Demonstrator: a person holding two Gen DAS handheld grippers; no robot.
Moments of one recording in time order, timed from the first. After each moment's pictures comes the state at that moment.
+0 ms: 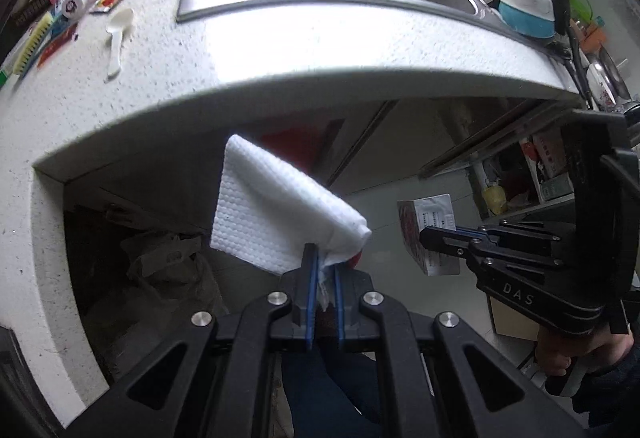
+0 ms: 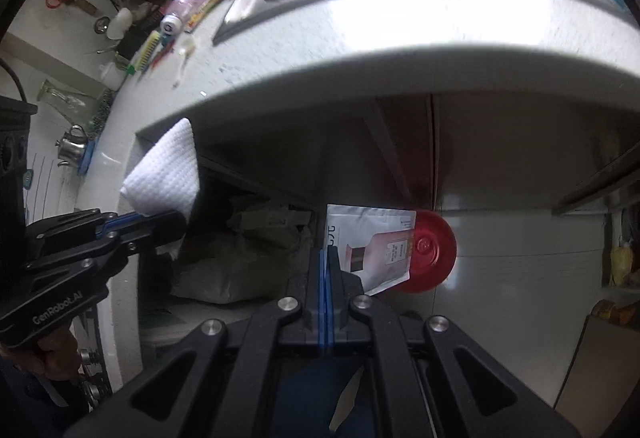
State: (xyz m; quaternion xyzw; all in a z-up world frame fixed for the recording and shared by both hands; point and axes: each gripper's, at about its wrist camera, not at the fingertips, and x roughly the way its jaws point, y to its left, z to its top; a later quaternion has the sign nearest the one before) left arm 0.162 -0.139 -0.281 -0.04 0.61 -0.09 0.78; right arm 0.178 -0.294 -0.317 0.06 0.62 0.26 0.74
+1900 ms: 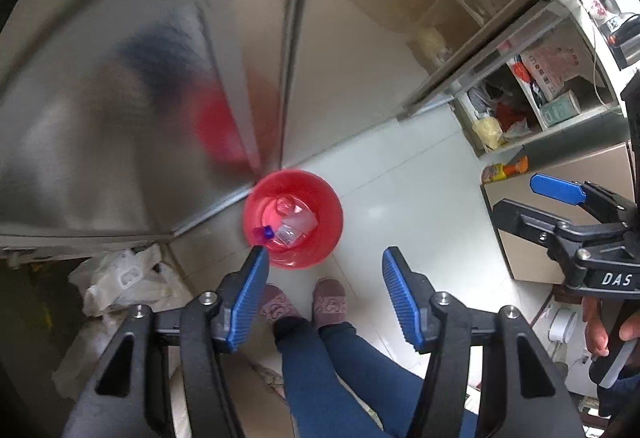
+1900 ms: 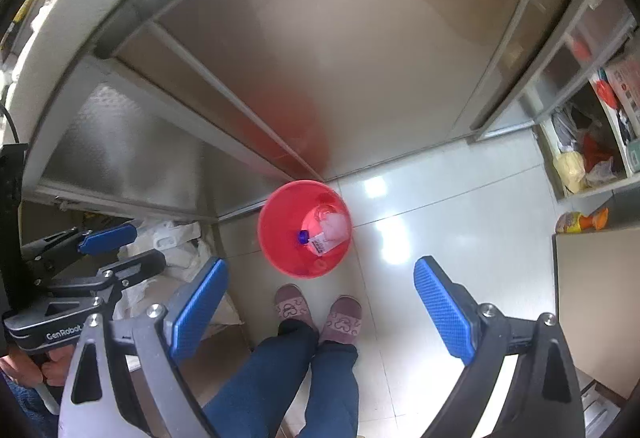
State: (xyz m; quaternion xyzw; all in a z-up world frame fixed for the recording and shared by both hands) left arm 0.175 -0.230 -0.392 0.03 0.65 -0.18 0.74; right arm 0.146 -0.407 -0.394 0.09 0.62 0.07 0.77
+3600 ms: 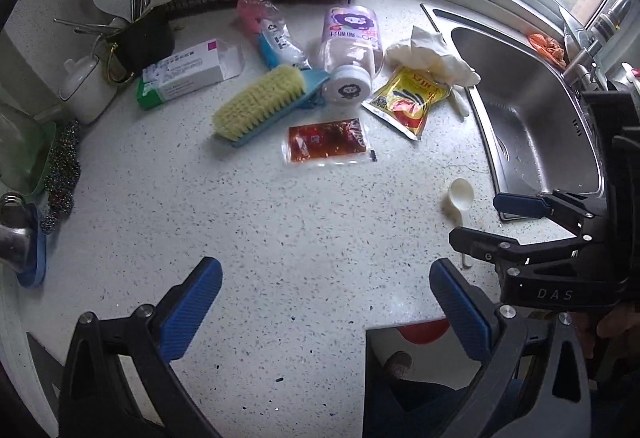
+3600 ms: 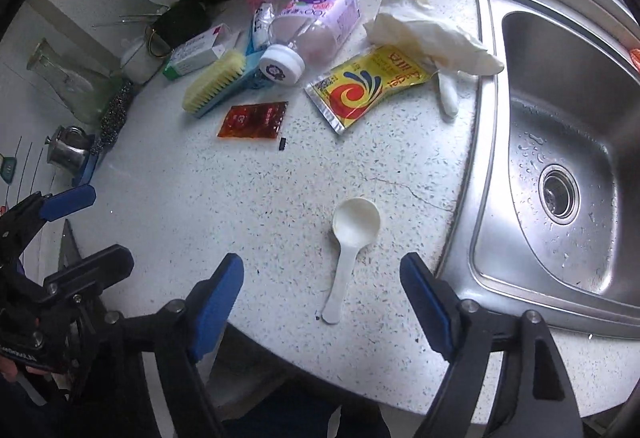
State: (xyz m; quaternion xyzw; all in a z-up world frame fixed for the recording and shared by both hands) left arm 0.259 0.133 -0.196 -0.07 0.58 0.05 0.81; right arm 0.299 -0.048 -0.228 -0.10 0.59 0.33 0.73
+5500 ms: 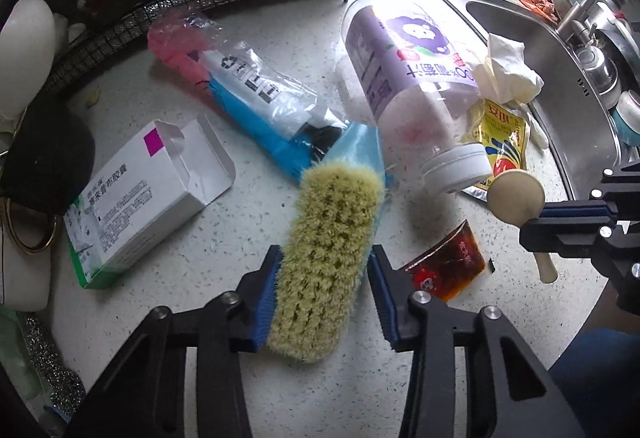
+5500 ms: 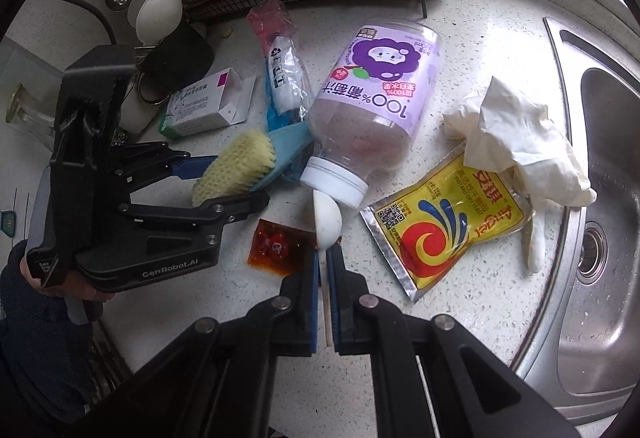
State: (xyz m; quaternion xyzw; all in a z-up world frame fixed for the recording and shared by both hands) left arm 0.396 0.208 -0.255 0.02 0.61 -0.07 0.79; right arm 0.375 0.057 -0.218 -0.07 0.59 0.34 0.73
